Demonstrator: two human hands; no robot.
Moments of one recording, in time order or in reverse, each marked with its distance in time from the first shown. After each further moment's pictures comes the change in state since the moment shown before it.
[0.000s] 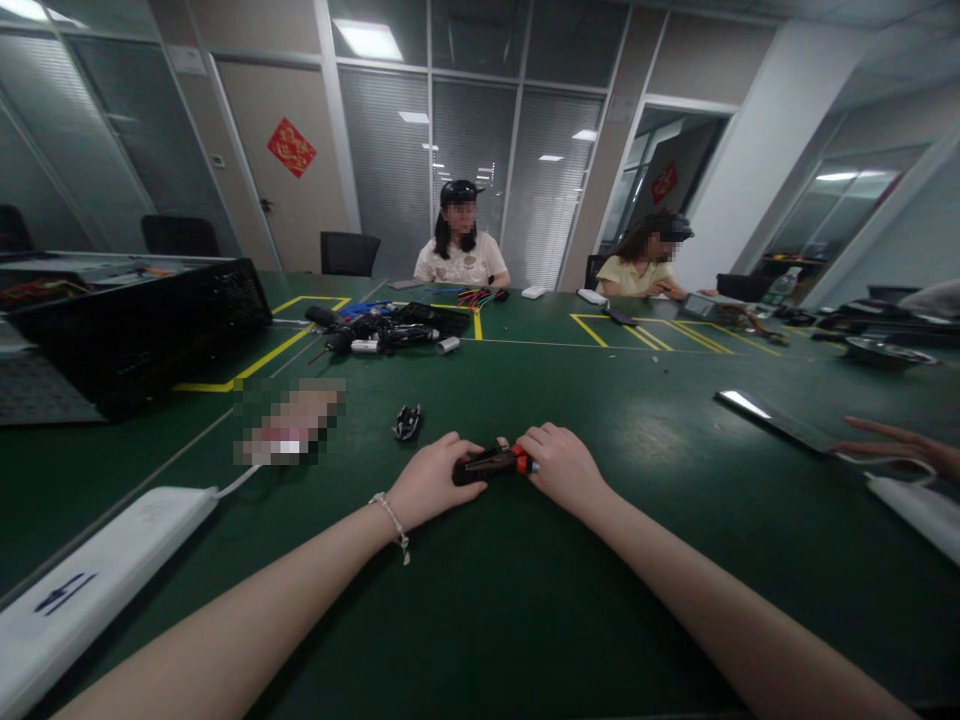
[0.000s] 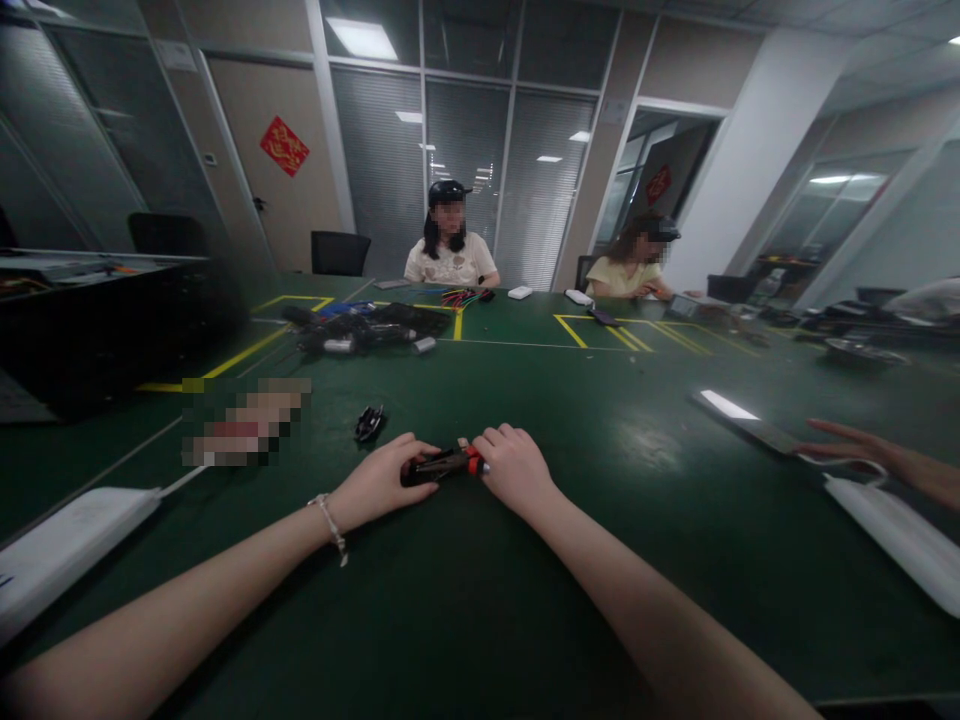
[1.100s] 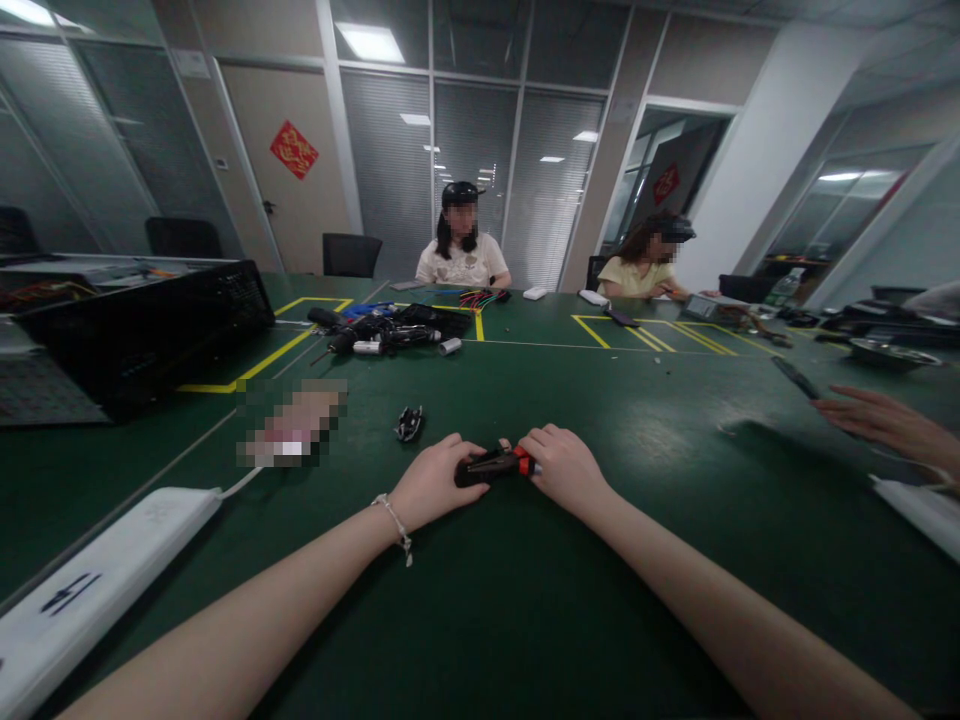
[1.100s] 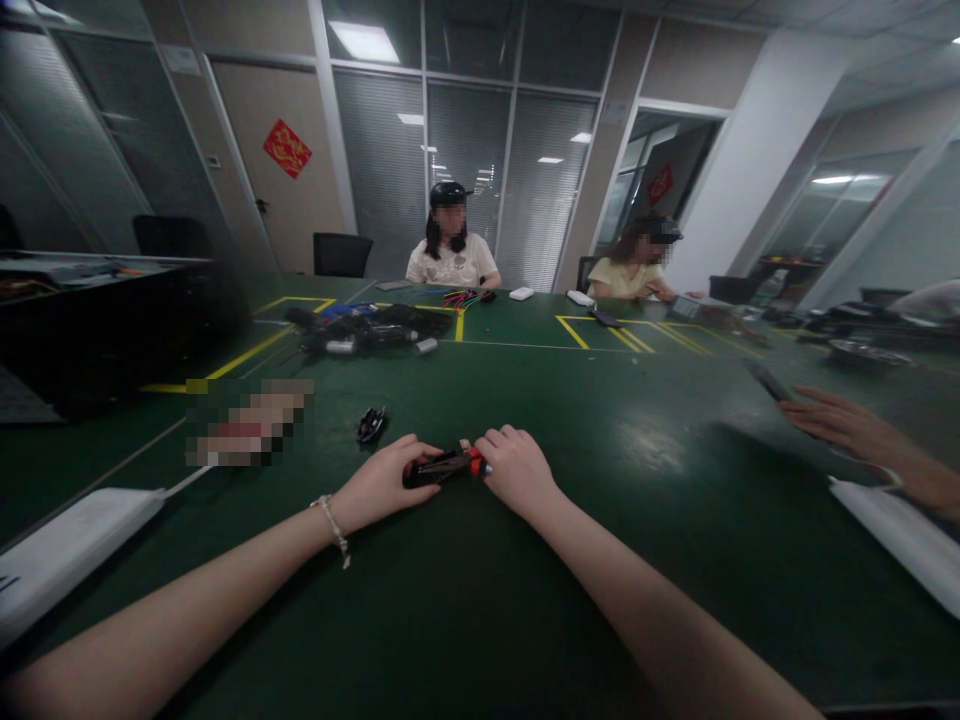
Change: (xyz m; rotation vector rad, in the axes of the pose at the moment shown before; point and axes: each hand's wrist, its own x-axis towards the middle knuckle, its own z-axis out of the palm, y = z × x) left_hand 0.000 -0.001 0.001 0.012 0.006 0.013; right_hand 0.000 0.000 0.001 -0.006 0.011 0.002
